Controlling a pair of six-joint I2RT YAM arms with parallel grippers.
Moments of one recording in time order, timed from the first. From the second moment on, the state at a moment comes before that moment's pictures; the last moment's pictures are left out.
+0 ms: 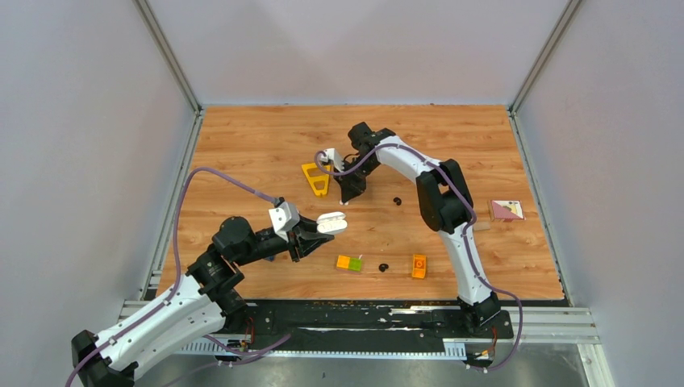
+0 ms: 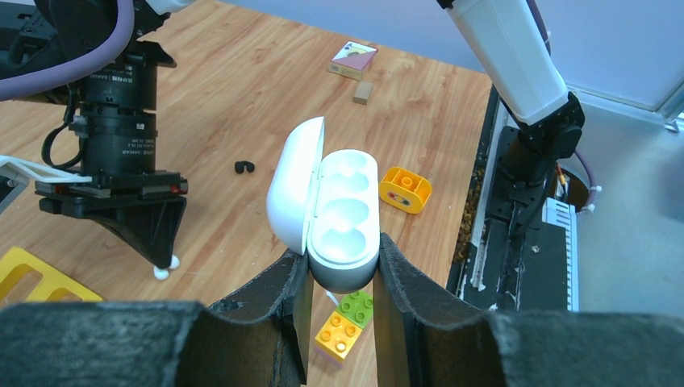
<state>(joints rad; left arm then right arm) -0.79 0.57 0.46 0.11 0.41 -0.09 0.55 2.36 1.96 -0.94 -0.73 -0.84</state>
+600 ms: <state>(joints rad) -0.79 0.60 0.45 0.12 0.44 -0.08 0.47 1.98 1.80 -0.98 -0.70 -0.85</state>
